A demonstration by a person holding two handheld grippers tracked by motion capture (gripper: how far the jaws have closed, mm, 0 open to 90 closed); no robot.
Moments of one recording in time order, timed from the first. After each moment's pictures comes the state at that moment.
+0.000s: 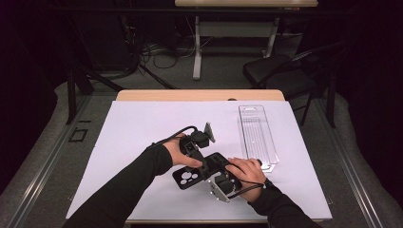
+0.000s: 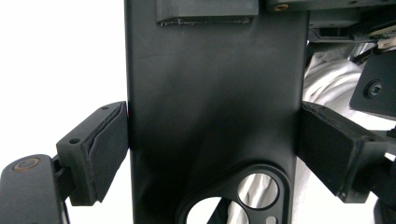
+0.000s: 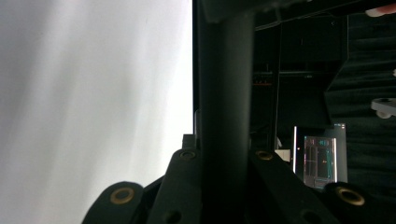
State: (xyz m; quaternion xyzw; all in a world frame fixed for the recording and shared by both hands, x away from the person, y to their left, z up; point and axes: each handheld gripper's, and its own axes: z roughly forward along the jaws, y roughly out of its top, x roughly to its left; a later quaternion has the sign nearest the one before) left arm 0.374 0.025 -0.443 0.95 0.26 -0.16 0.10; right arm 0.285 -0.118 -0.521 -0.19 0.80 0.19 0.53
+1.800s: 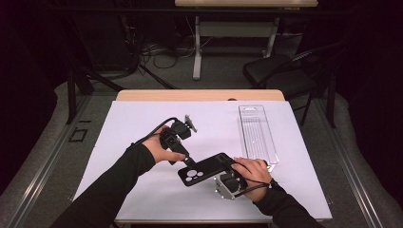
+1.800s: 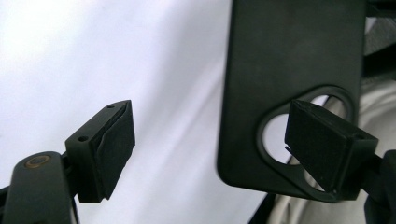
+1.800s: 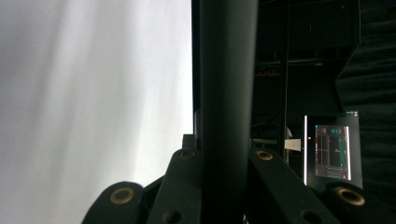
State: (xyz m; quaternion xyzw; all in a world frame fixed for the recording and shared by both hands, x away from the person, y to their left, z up) left arm 0.378 0.076 -0.421 0.94 0.29 -0.06 0.16; right arm 0.286 -0.133 -0.519 -0.16 0.82 0.19 0.52
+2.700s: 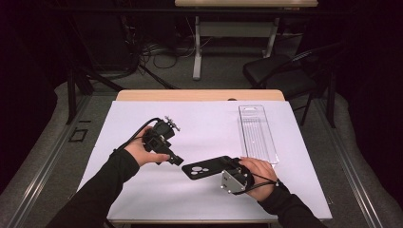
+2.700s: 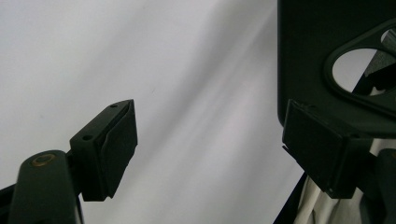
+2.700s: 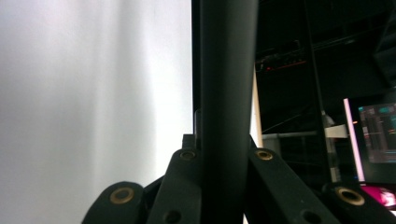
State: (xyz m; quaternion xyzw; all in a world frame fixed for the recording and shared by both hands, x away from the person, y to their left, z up) left arm 0.371 0.120 -0.422 0.93 0.31 -0.03 0.21; right arm 0.289 -0.150 -0.513 -0.09 0.85 0.25 0.45
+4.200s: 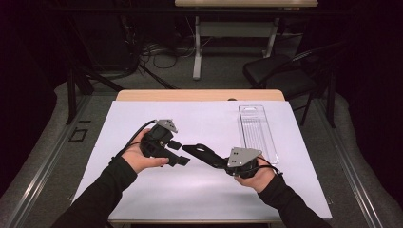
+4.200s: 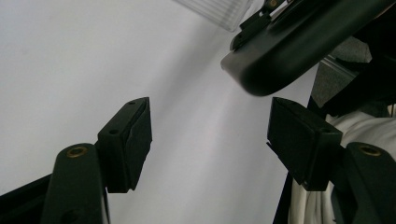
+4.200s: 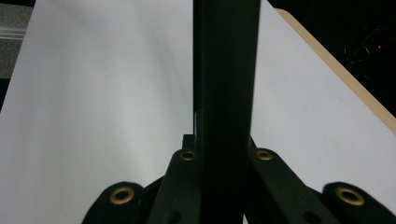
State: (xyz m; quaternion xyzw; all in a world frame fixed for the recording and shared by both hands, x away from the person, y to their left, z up) left arm 0.354 0.119 -0.415 0.91 0.24 -0.04 0.34; right arm 0.318 -0.159 -0.497 0.08 0.87 0.45 0.19
